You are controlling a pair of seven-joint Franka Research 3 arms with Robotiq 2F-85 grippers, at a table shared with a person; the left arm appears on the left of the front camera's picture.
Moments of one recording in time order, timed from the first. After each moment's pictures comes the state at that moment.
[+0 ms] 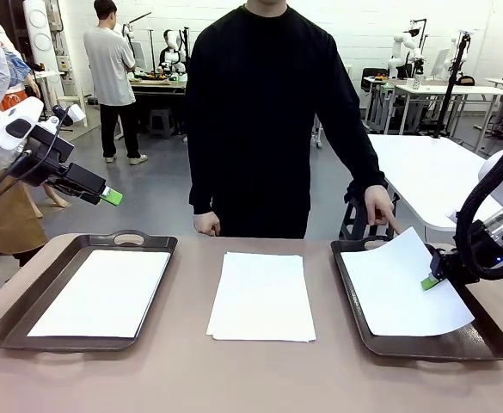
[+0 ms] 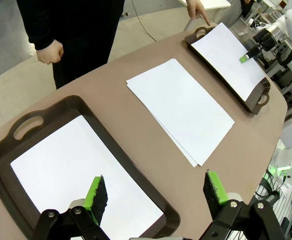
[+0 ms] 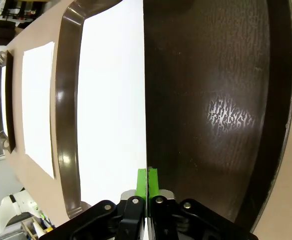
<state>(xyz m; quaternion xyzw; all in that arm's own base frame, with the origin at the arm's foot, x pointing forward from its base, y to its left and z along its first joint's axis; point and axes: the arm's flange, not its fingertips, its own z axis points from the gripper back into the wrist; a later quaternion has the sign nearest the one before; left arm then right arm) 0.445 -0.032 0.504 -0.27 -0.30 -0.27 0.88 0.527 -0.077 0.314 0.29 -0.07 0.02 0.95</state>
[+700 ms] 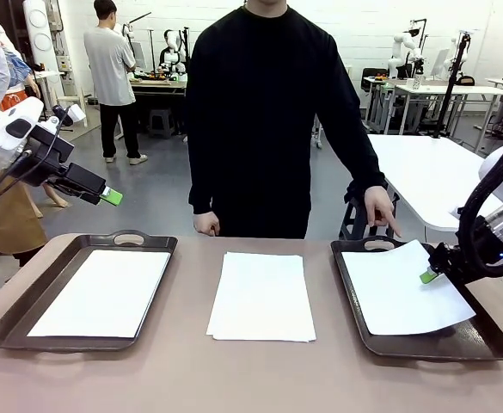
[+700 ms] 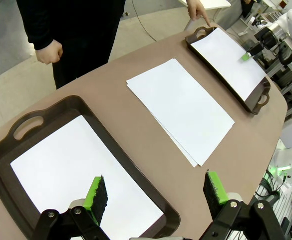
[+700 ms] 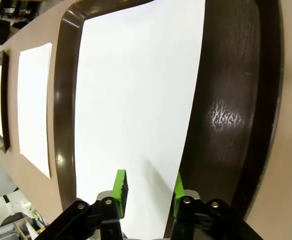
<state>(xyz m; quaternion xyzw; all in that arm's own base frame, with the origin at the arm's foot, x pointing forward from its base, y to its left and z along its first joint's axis) 0.445 -0.032 0.504 -0.27 -0.30 -0.27 0.88 0.527 -0.079 0.327 0.27 -0.07 0.03 0.96</state>
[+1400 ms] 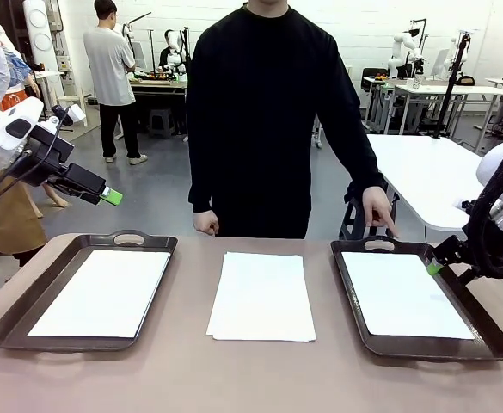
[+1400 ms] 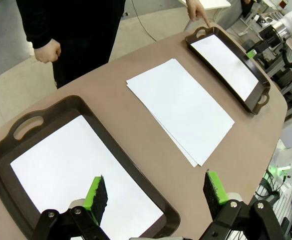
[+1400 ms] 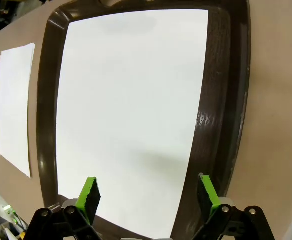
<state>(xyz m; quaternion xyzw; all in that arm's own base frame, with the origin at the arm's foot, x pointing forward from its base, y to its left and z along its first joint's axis) 0.445 -0.032 0.504 -0.27 -0.30 -0.27 0.88 0.519 -0.081 0.346 0.20 -0.09 0.04 0.97</state>
